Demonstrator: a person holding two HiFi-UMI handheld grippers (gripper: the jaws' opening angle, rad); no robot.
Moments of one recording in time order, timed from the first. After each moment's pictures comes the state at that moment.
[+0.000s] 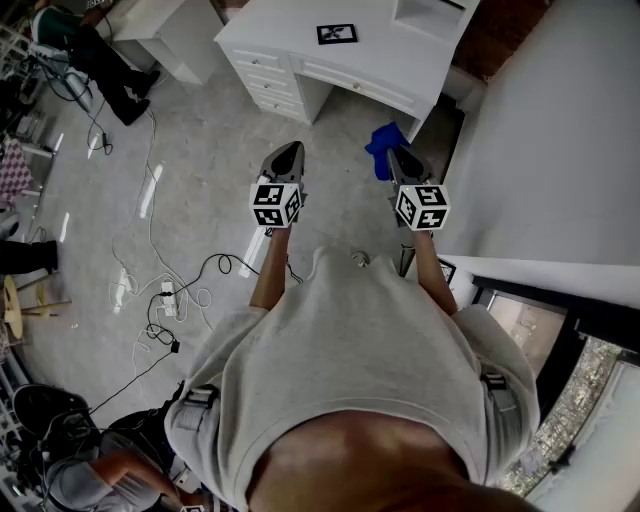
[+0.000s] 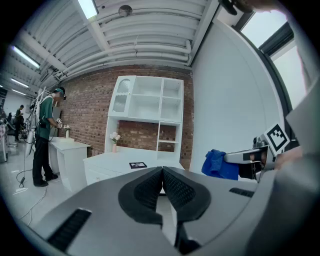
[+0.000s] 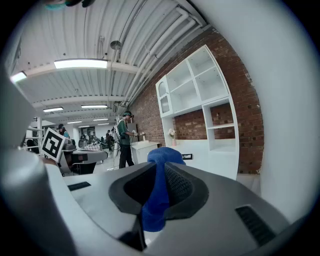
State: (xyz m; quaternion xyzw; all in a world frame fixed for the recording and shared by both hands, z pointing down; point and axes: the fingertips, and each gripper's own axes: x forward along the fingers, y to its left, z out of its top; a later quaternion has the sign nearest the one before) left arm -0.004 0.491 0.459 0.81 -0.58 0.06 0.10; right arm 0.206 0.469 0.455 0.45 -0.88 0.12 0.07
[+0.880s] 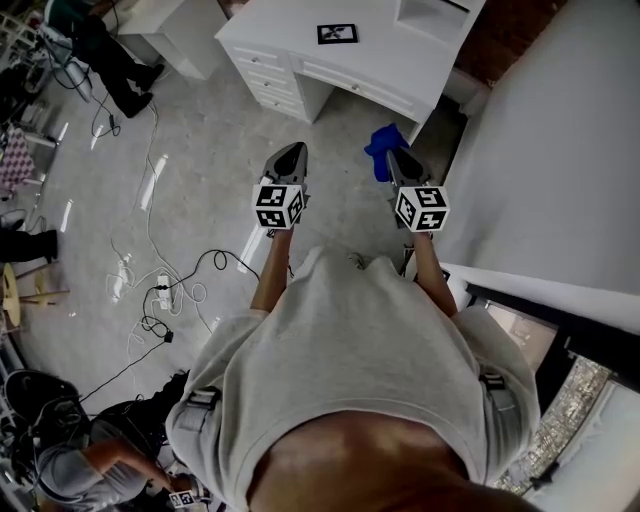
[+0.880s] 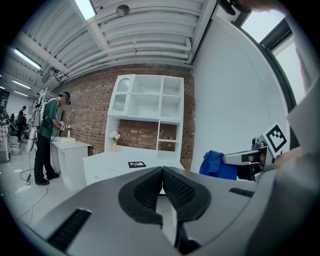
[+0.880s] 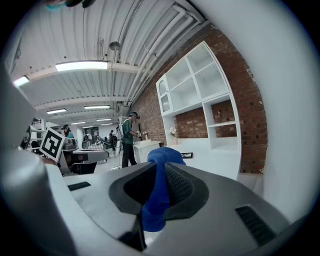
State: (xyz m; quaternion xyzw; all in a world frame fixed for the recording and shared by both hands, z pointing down) left arm 0.030 0.476 0.463 0.80 -0.59 0.06 0.10; right arm 0.230 0.449 0.466 0.43 -0.89 0.13 0.07
